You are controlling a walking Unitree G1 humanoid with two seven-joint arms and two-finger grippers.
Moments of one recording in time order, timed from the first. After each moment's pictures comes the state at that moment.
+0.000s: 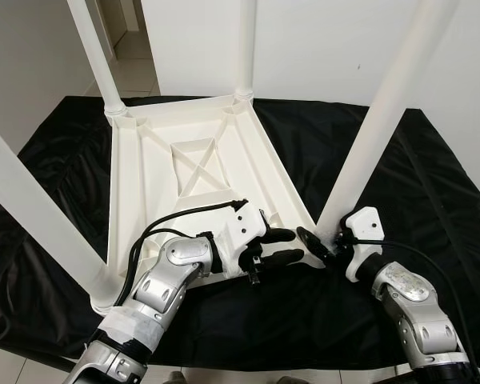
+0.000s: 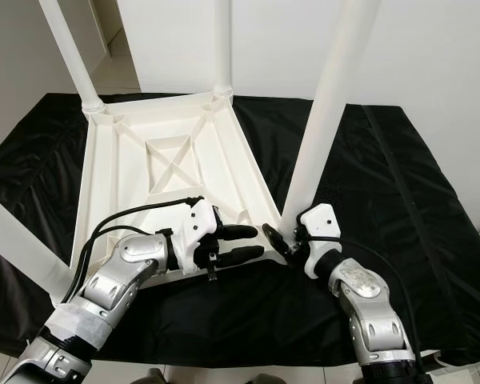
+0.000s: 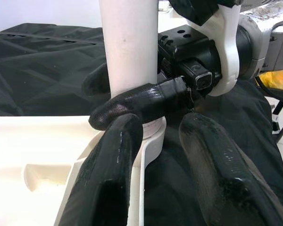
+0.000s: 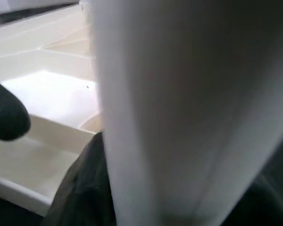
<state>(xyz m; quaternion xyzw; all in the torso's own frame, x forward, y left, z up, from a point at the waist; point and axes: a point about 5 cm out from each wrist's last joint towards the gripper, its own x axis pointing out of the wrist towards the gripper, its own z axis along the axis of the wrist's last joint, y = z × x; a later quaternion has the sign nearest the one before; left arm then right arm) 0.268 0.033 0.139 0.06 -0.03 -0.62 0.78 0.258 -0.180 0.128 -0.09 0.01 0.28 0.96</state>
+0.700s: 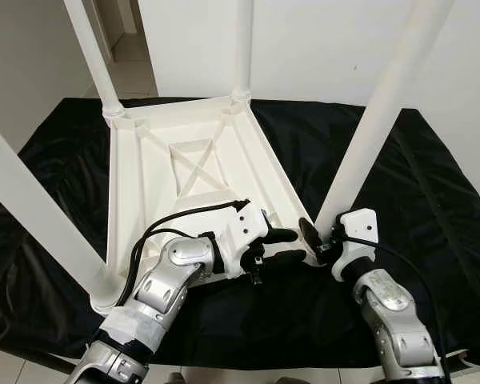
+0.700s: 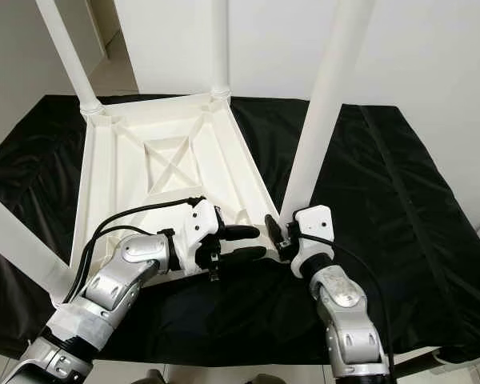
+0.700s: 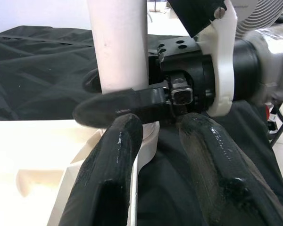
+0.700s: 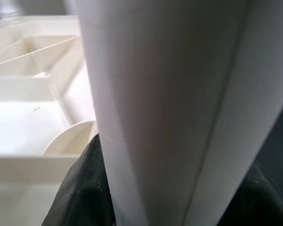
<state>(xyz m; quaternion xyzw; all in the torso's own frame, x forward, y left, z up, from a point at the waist) 0.267 0.032 0.140 0.06 -0.03 -0.62 0.78 0.250 -0.158 0.125 -0.04 0.00 0.07 1.00</state>
